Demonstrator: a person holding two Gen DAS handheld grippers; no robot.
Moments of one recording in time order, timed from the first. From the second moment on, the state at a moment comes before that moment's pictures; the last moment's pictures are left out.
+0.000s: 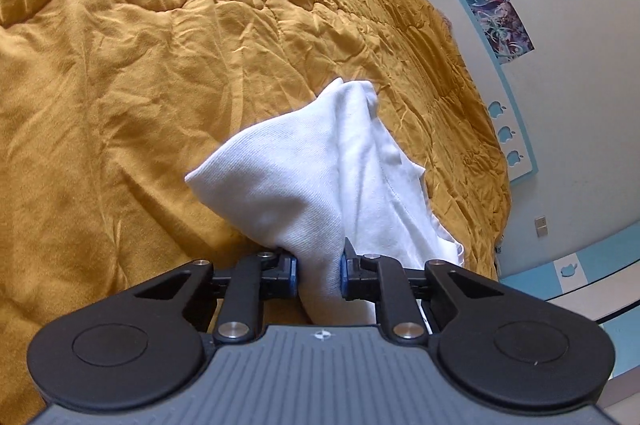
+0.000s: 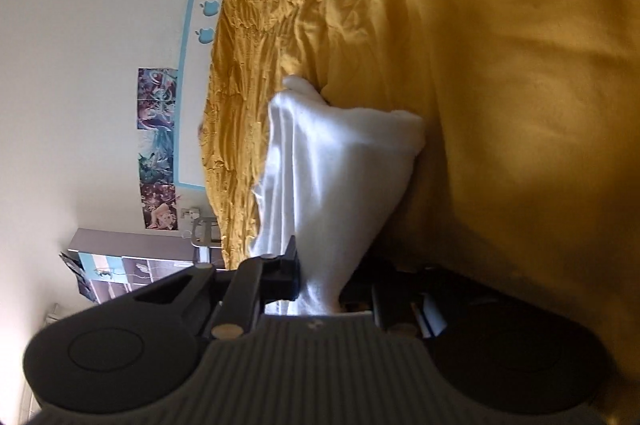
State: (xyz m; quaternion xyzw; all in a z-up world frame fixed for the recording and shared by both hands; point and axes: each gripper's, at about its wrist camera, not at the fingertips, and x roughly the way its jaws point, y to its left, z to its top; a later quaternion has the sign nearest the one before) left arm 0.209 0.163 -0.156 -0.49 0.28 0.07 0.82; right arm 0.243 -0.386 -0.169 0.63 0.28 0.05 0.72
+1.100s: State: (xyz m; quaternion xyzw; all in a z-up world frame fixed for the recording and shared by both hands) left arm 0.032 0.170 -0.108 -0.46 0.35 0.03 0.82; right arm 0.021 -0.407 -0.111 0.54 0.37 0.06 0.76
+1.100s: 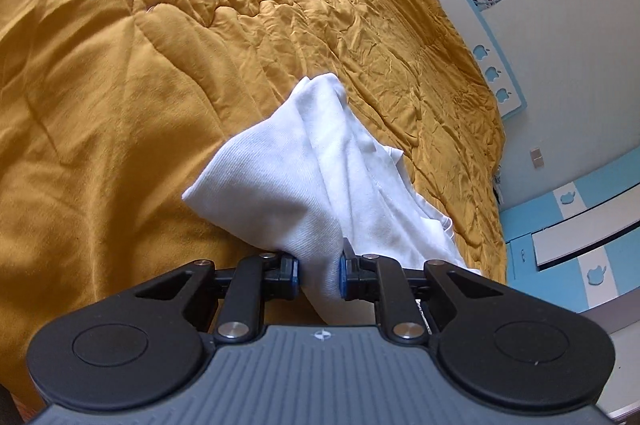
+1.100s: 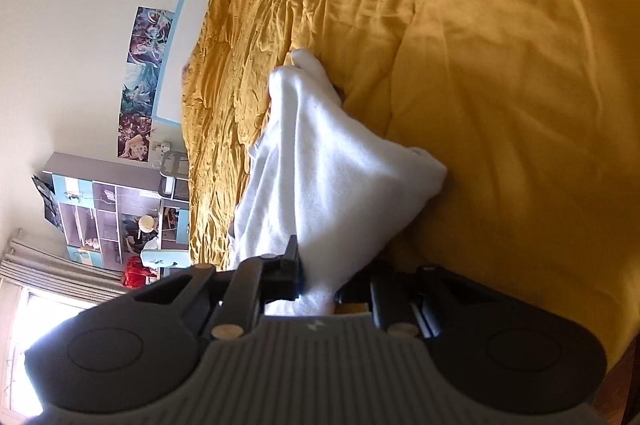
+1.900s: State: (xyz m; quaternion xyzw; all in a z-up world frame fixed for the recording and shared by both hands) left arm 0.083 0.184 -0.001 -0.28 0.26 0.04 0.92; right arm 0.037 -0.453 0.038 0.23 0.17 0.05 0.96
